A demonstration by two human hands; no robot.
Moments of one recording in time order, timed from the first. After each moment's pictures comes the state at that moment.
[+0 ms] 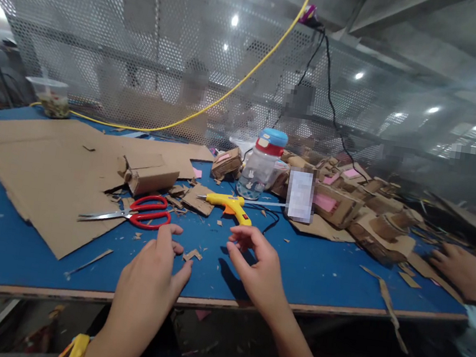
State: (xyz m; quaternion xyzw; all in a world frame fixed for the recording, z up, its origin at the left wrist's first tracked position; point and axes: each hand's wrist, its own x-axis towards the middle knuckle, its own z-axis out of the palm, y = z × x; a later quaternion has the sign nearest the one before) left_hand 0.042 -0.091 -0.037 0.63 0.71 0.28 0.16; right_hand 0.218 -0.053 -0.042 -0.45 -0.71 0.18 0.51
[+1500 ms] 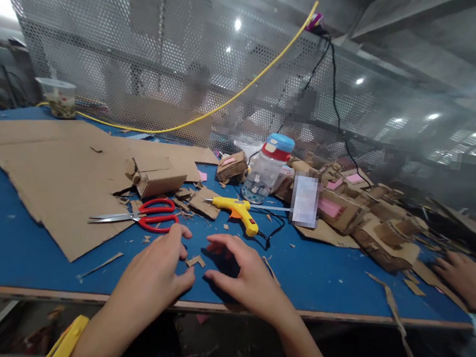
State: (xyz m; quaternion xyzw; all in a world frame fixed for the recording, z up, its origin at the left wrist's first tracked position) left_hand 0.020 -0.077 -0.035 0.69 0.65 0.26 0.21; right_hand 0.206 -0.053 -0.028 -0.39 -0.83 0.28 0.30
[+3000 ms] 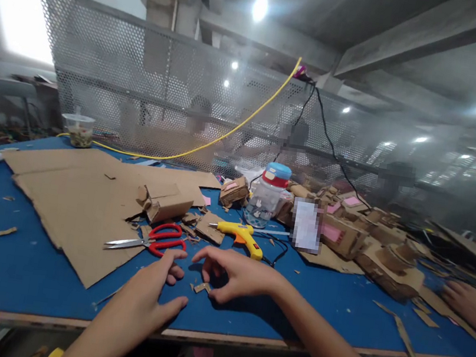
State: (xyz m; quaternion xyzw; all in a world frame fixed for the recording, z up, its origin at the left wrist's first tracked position) left_hand -0.016 -0.077 -0.037 0.69 0.58 0.30 0.30; right_hand 0.185 0.009 -0.007 -0.26 -0.89 0.38 0.04
